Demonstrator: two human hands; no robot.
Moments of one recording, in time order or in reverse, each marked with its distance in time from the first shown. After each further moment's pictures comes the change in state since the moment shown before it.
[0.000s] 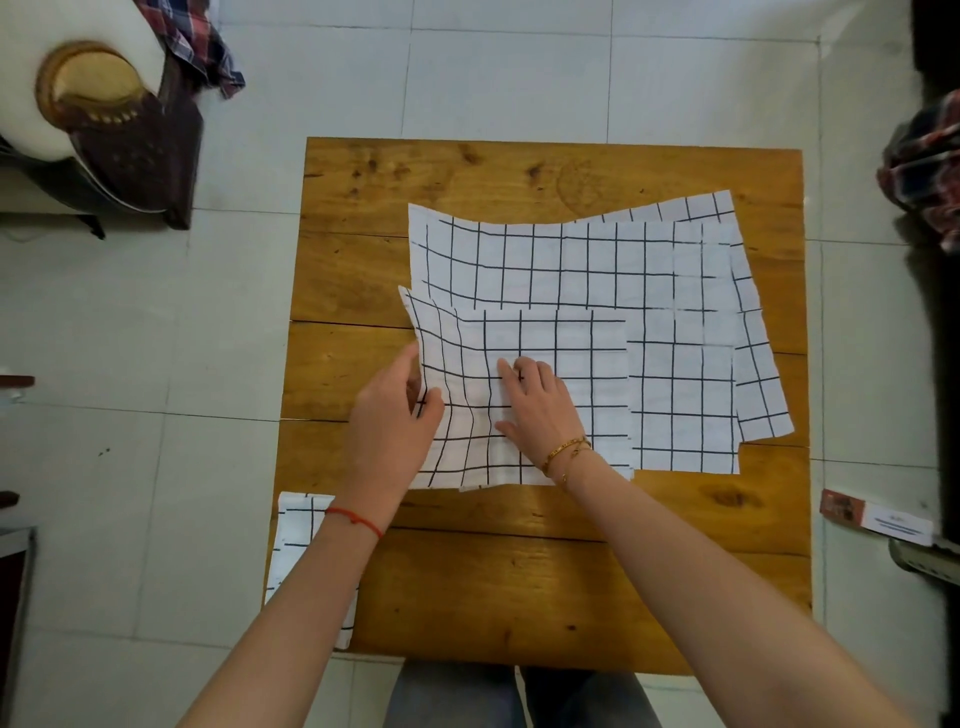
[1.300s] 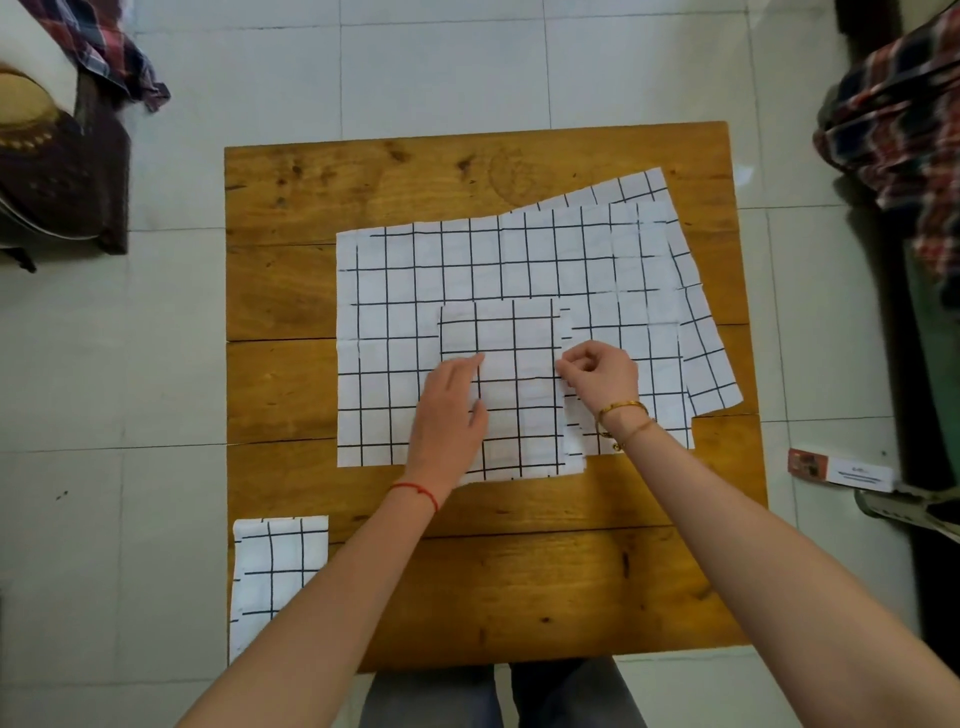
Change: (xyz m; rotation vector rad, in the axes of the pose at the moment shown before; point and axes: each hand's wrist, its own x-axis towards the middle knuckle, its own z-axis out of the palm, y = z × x) left_hand 0.004 0.017 0.111 0.013 -0.246 0.238; right_hand -0.021 0.104 -0.040 0.914 0.162 0.716
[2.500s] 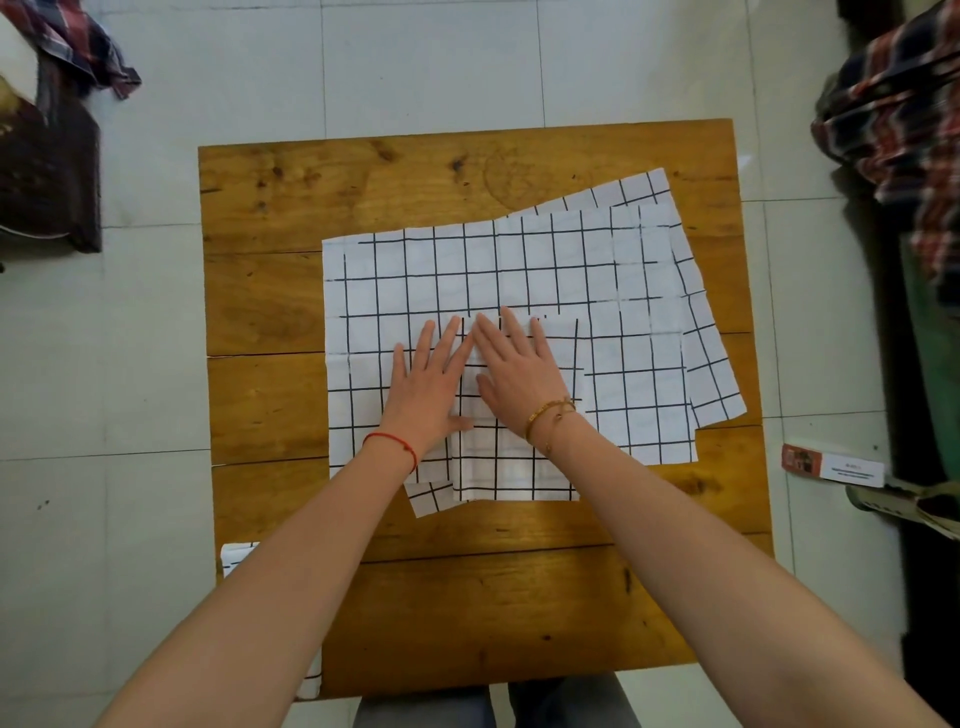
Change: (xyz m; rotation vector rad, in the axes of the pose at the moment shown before) left_hand 0.064 -0.031 -0.012 0.633 -0.377 0.099; right_hand 0.005 -0.044 0.064 -1.122 -0.241 -0.603
